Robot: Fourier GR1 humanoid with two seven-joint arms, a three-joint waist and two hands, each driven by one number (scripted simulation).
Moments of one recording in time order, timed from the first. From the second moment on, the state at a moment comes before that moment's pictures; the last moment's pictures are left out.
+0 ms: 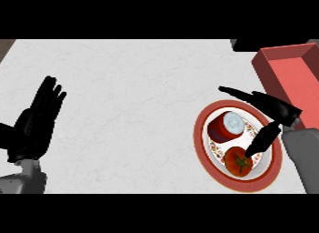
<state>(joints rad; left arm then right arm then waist) -0.10 0.17 0.06 -1.67 0.16 0.11 0.23 -0.41 -0.35 0.03 -1.26 0.45 0.70 -0.14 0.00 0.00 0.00</state>
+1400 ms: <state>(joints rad) -0.11 0.11 0.08 -1.66 0.11 0.10 0.22 -0.42 -0.27 0.08 -1.13 0.67 0.55 -0.34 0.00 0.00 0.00</state>
